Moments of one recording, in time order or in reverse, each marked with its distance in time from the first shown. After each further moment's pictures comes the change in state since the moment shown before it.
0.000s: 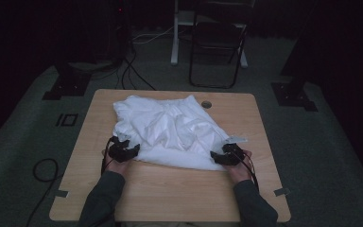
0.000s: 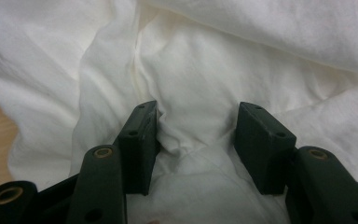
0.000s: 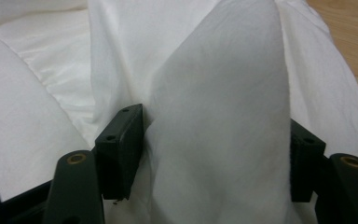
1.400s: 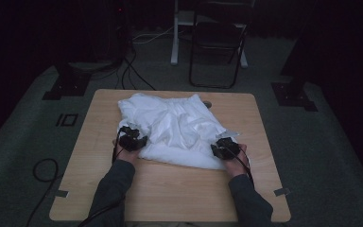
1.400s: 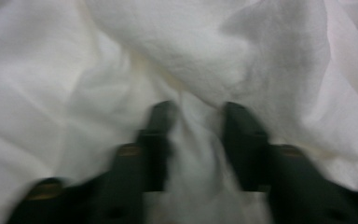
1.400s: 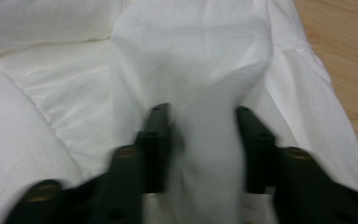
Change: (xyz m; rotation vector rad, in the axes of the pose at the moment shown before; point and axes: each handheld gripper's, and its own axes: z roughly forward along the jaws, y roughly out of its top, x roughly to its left) left arm -0.016 0.038 0.016 0.042 0.007 -0.034; right arm 0.014 0.027 0.002 0.036 -0.104 -0.062
